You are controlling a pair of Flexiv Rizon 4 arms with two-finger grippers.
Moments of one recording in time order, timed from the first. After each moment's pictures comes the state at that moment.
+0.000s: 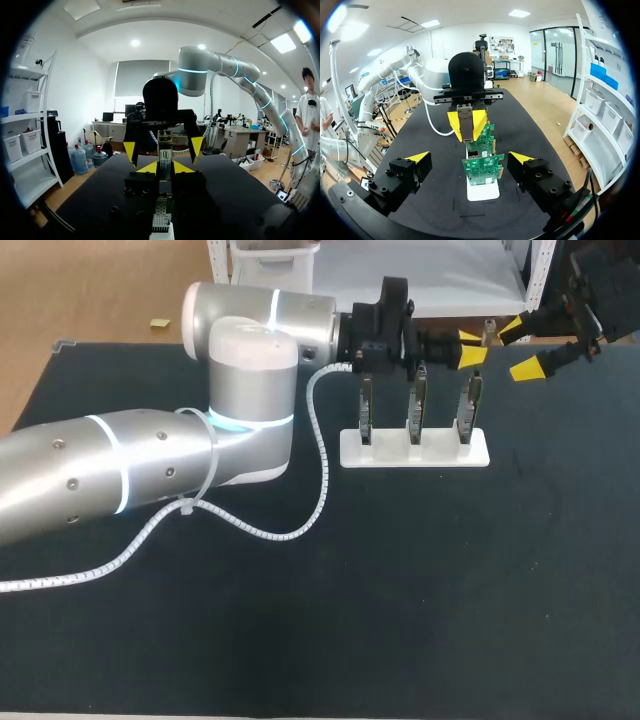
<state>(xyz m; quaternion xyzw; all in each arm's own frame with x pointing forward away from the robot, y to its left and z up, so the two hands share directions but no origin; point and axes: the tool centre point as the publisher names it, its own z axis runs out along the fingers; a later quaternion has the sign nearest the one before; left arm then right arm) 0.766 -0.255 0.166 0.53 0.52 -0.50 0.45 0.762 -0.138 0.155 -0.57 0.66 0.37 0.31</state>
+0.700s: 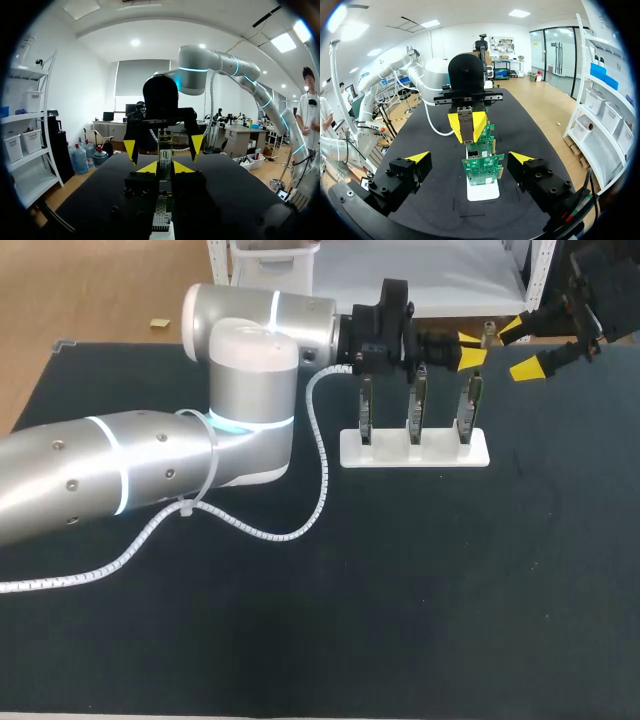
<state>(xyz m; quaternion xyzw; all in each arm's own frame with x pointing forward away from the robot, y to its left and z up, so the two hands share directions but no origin) 0.766 -0.255 0.164 0.53 0.52 -0.50 0.45 0.762 -0.138 0.155 -0.57 0.66 0.37 0.31</state>
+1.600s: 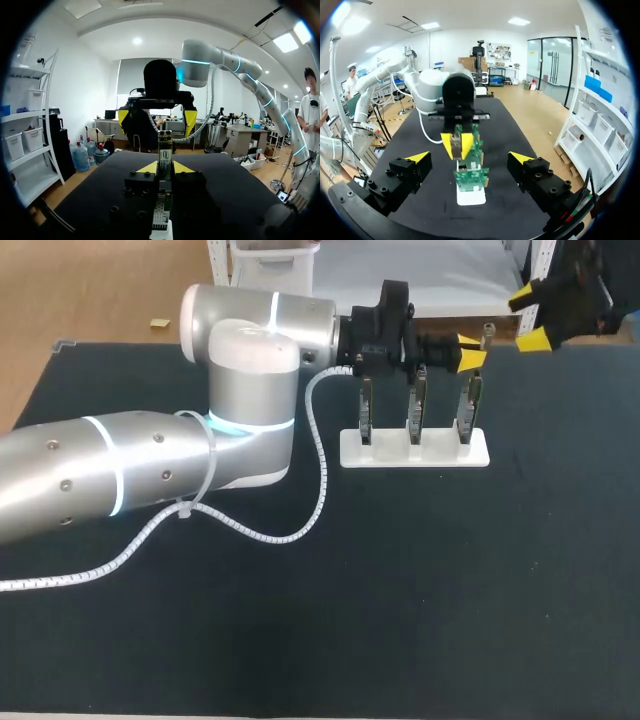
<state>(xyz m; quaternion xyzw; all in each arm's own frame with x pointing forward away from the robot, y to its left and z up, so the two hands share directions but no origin) 0.763 -0.254 0.162 0.53 0.53 -0.49 0.45 0.777 -0.141 0.196 -0.57 0.65 0.35 0.36</state>
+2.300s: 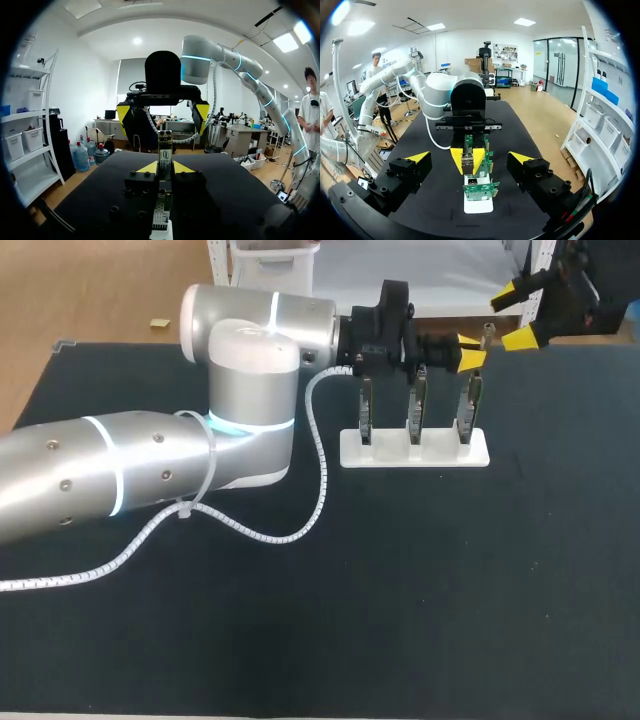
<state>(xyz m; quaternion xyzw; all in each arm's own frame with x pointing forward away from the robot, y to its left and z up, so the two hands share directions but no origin) 0.763 -0.254 0.162 0.53 0.53 -0.49 0.45 0.767 -0.117 0.202 -0.58 0.64 0.37 0.34</state>
